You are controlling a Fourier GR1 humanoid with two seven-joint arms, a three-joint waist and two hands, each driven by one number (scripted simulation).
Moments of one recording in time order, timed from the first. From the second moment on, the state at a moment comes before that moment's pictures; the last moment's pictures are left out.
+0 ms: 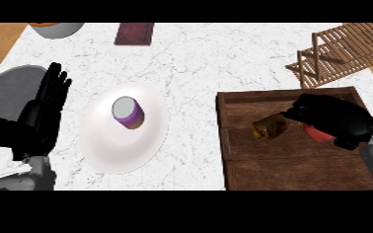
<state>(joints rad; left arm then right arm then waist) -0.08 0.20 0.07 -1.69 0.05 0.14 0.17 -0.27 -0.61 0.17 -1.33 1.40 0.08 -0.84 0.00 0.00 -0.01</state>
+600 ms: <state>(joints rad) -0.06 0.18 0.07 -1.70 0.02 0.15 0.16 -0.20 -0.60 -0.07 -1.18 1.27 0.09 -0.79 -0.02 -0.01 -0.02</state>
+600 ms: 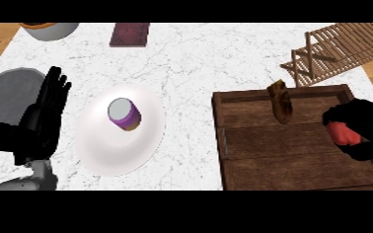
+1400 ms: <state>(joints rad) -0.04 0.17 0.06 -1.69 0.00 0.16 0.15 -0.15 -0.68 -0.44 -1.21 0.78 0.50 -0.69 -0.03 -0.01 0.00</state>
